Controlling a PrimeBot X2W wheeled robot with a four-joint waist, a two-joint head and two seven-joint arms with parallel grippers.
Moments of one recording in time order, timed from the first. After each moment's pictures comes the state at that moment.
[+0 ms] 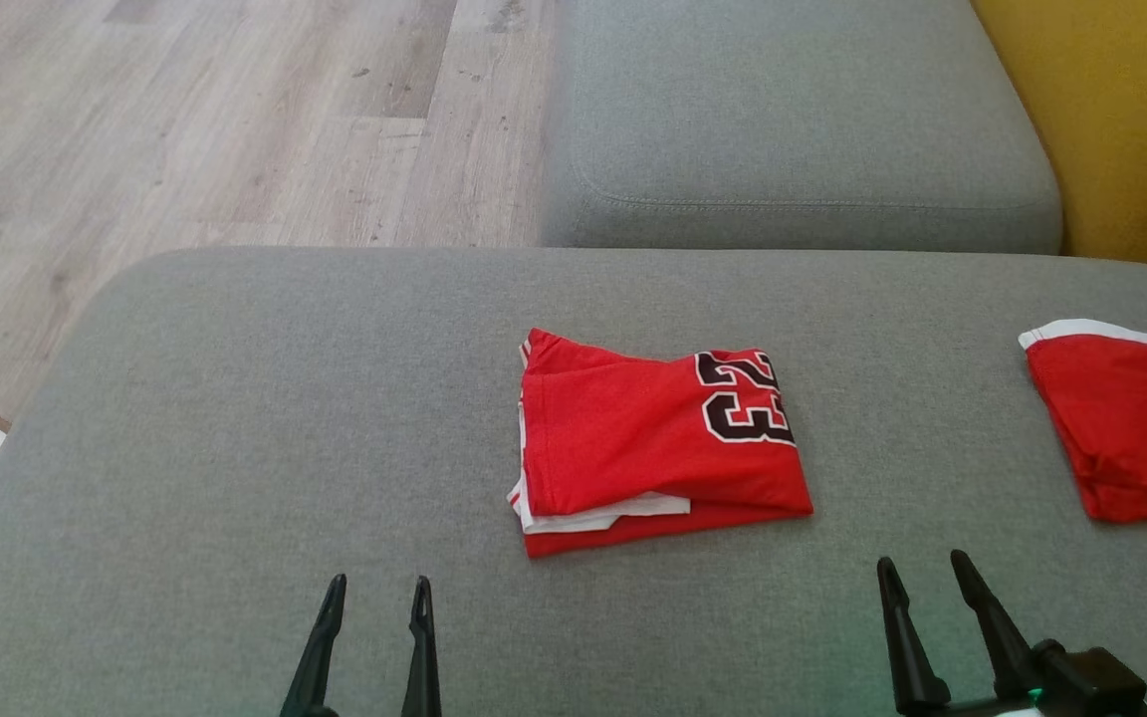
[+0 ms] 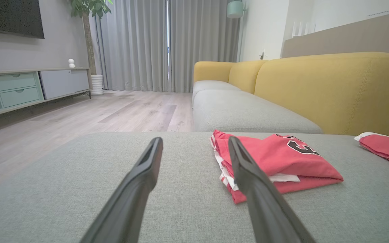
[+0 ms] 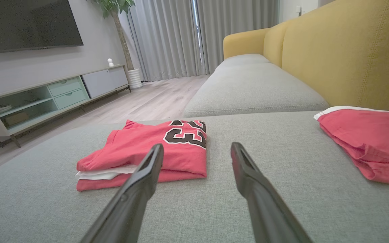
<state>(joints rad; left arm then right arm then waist) 0.25 0.06 -0.32 0.04 -0.12 0.15 -0.26 0.24 -0.07 0.11 0.16 0.20 0.13 -0.25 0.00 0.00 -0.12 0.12</state>
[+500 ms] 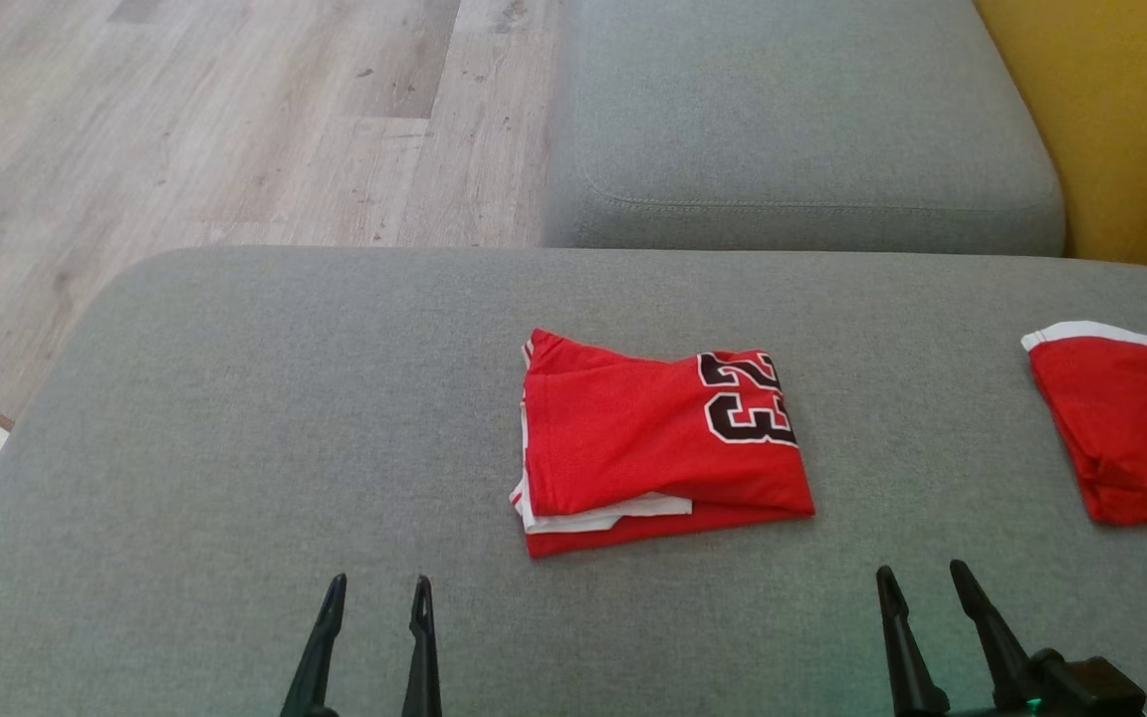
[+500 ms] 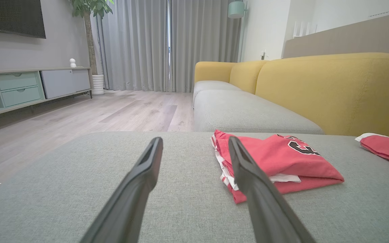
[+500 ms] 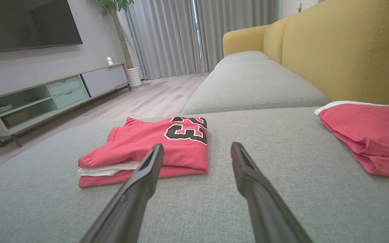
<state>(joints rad) 0.25 0.06 -0.32 0.04 -0.12 0.15 -0.26 0.26 -0.06 0.10 0.16 0.20 0.13 -0.25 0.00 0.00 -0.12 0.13</state>
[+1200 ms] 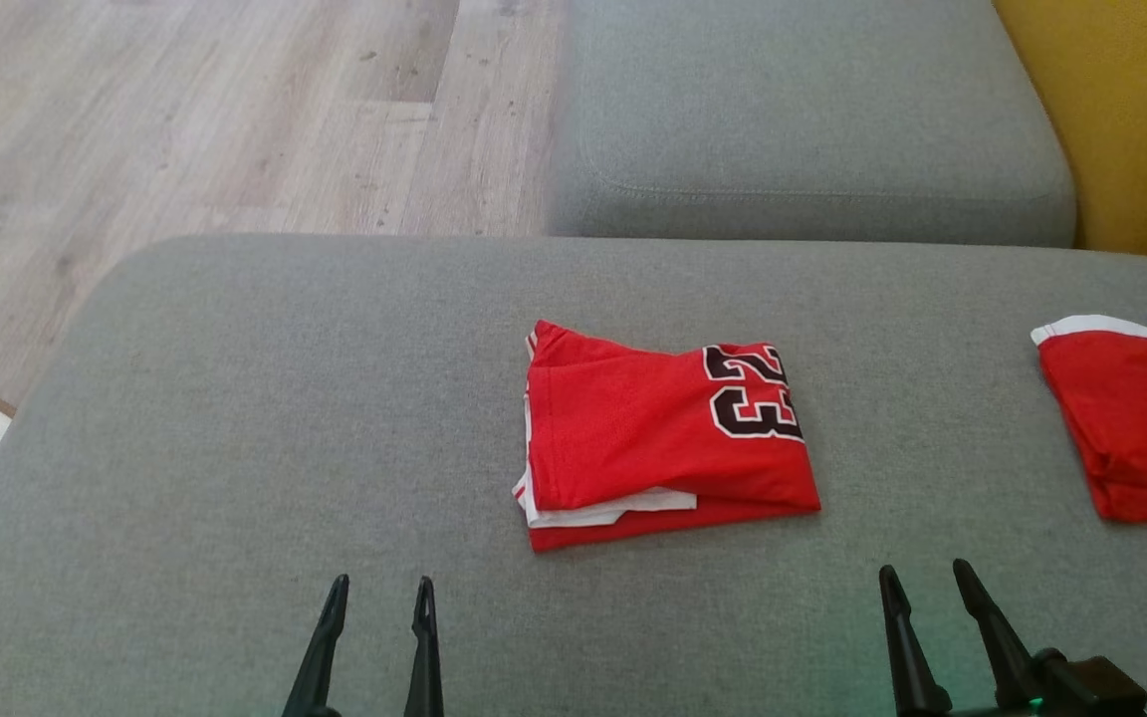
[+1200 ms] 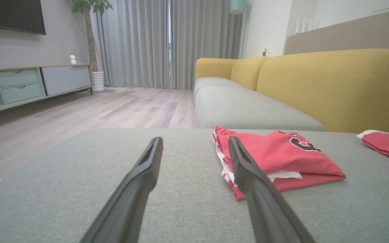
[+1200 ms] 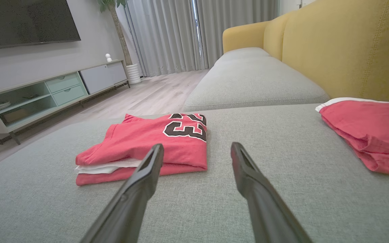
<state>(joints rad) 0.25 0.06 -0.32 0.04 -0.12 0.15 -0.26 0.26 -0.06 0.10 0.16 0.19 0.13 -0.25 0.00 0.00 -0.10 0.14</state>
